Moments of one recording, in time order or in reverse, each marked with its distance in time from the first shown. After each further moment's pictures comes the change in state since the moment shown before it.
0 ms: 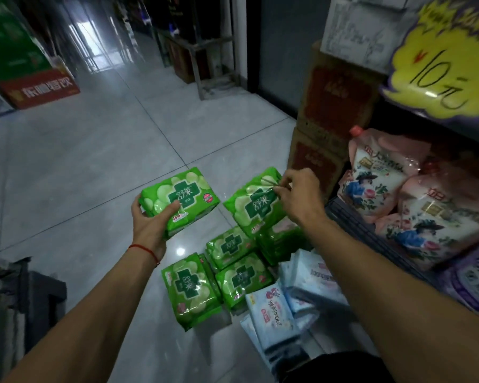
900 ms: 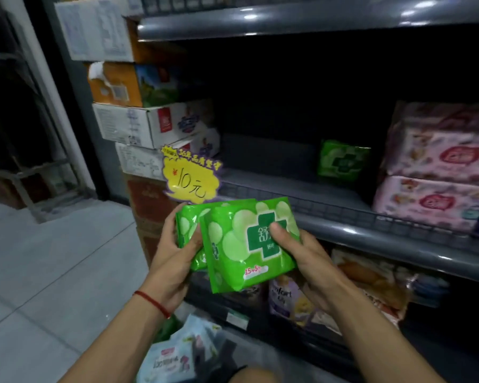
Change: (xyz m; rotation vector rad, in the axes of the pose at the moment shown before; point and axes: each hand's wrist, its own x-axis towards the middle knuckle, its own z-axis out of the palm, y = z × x) left_hand -0.269 0.036 0.318 -0.029 -0.964 0.171; right_hand -0.184 0.087 -0.326 1.048 0.185 0.196
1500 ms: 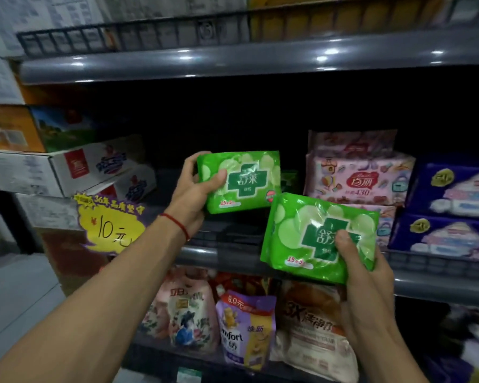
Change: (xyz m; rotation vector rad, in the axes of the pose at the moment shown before) left_hand 0.136 0.039 0.205 -0.068 -0.374 0.033; right_hand -0.047 -0.050 -0.123 0.154 0.765 -0.444
